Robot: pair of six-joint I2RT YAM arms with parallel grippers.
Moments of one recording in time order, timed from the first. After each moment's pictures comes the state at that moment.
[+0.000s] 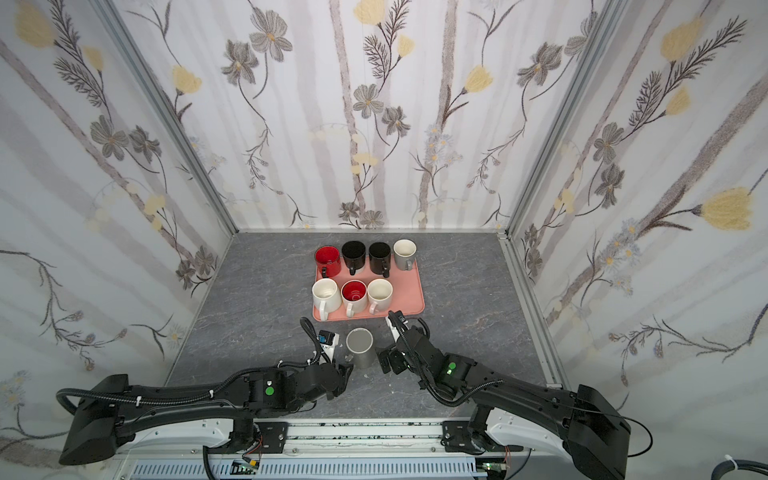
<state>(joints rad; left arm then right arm) -1.32 1.08 0.55 -0.35 -0.52 -0.88 1.00 1.01 0.49 -0.13 0.28 0.34</state>
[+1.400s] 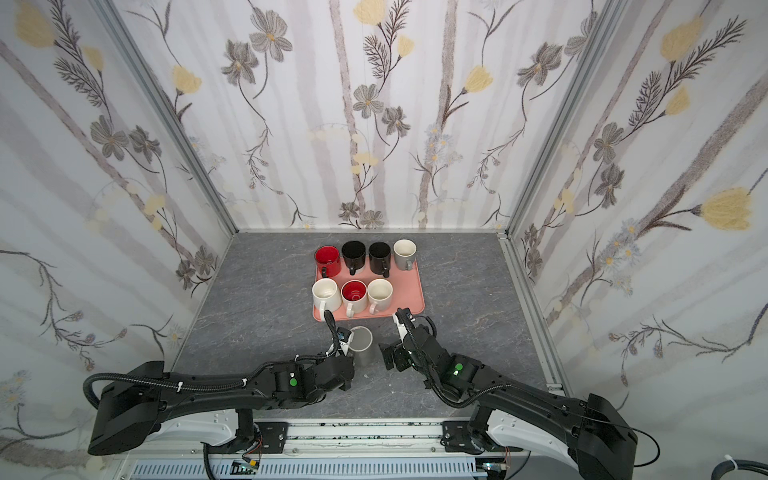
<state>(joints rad) -1.26 1.25 0.57 -0.23 -0.52 -0.68 0.98 0.96 0.48 -0.13 0.27 0.37</state>
